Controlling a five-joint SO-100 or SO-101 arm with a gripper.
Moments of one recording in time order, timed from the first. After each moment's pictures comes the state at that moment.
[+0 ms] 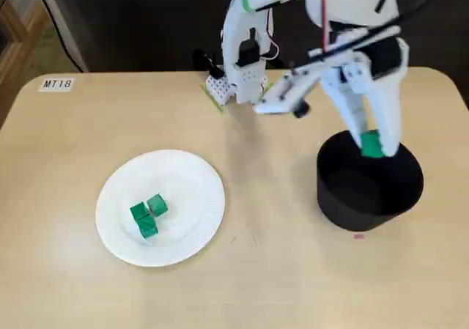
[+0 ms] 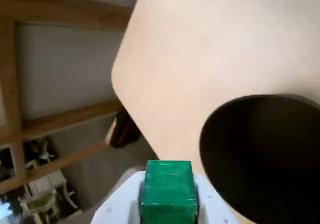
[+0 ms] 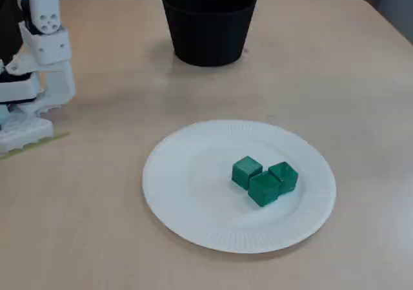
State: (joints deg) arm -29.4 84.4 46.6 85.0 -9.6
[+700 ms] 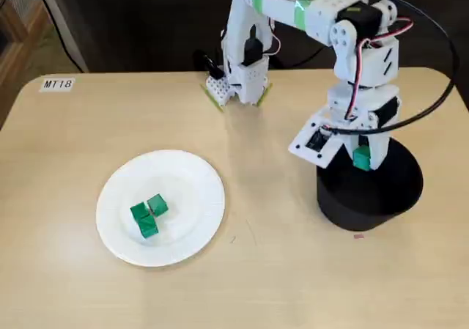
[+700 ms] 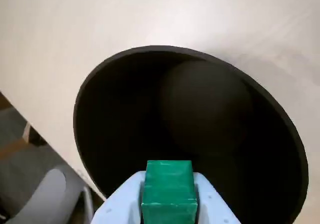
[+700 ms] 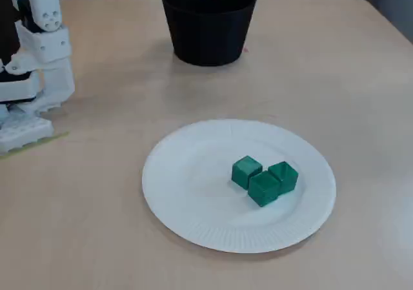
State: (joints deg) arm -37.4 88.2 77.0 76.3 -7.8
